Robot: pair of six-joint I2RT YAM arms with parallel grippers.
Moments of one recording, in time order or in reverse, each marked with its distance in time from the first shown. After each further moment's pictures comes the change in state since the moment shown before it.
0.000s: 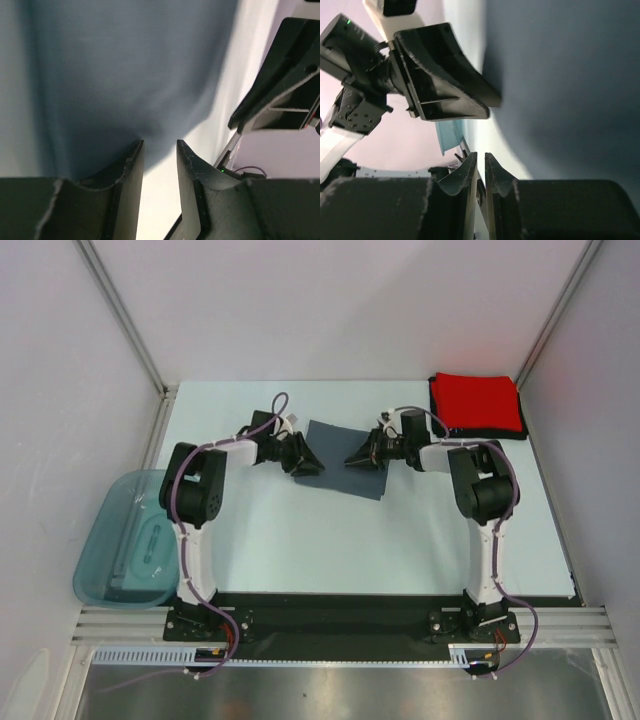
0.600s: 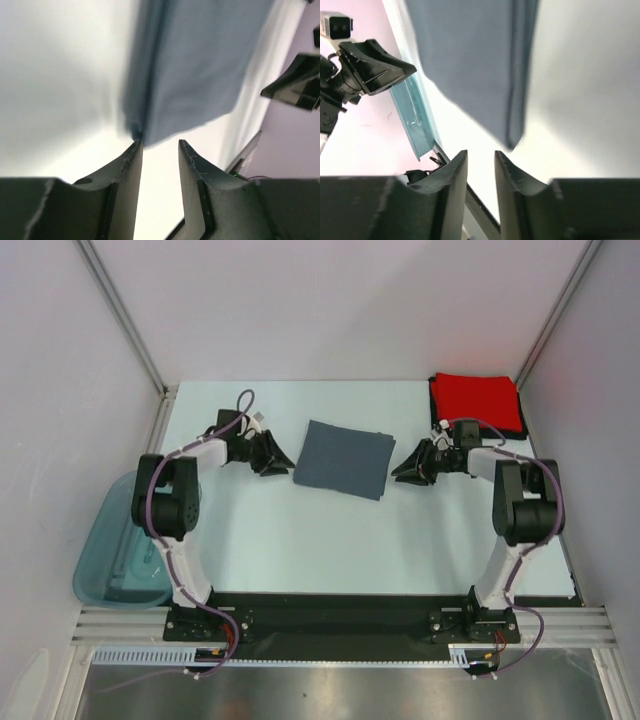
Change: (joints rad) left arm 0.153 -0.079 -0.063 -0.158 -0.040 0.148; right arm -0.254 -0.151 -0.152 -0.414 0.081 -0.324
